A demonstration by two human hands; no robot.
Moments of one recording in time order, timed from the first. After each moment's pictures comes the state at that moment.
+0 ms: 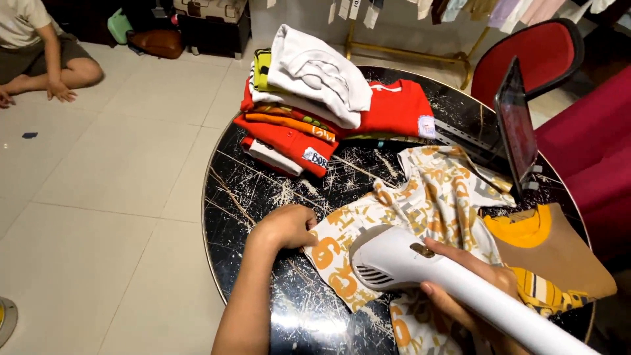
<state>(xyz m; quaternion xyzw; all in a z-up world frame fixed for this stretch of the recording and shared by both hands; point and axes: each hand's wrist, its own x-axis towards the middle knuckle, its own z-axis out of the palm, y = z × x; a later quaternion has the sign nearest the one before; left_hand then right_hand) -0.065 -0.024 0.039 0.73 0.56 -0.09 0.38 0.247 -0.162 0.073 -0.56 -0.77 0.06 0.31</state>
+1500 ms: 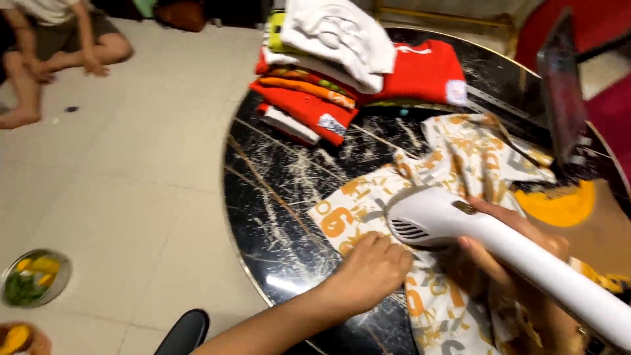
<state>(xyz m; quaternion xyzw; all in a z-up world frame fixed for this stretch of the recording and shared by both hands) 0.041 -0.152 -0.030 0.91 0.33 0.22 -0.09 0.271 -0.158 0.072 -0.56 -0.77 -0.01 0.30</state>
